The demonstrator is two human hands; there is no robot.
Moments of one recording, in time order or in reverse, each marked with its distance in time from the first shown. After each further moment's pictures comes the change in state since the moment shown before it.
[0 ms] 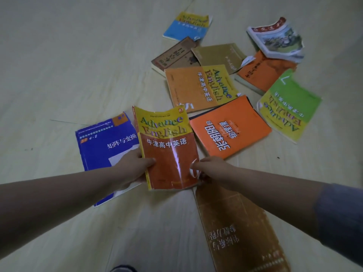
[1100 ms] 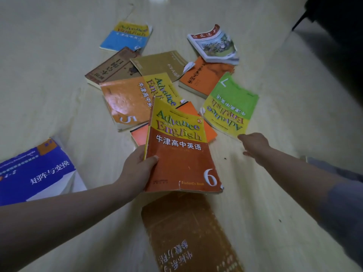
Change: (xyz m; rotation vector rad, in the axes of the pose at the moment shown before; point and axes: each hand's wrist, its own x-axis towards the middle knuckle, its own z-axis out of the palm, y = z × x) left_hand 0.015 0.056 0.141 0.031 0.047 0.458; right_hand -0.002 0.072 -0.221 0.139 0.823 0.090
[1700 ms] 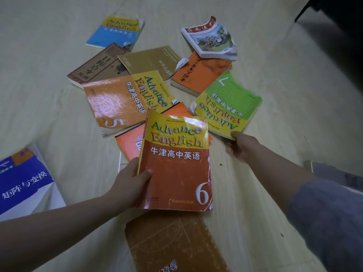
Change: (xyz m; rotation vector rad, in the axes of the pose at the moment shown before) left_hand 0.025 -0.022 0.022 0.192 -0.053 -0.095; right_hand 0.060 0.008 0.024 0.660 -0.136 0.341
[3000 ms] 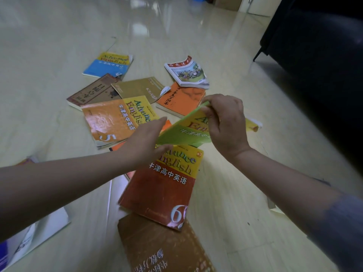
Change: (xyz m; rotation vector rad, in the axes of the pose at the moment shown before) left_hand -0.017 0.115 -0.010 0.703 -0.001 0.744; right_hand -0.184 -0.050 -0.016 -0.635 0.156 -1.853
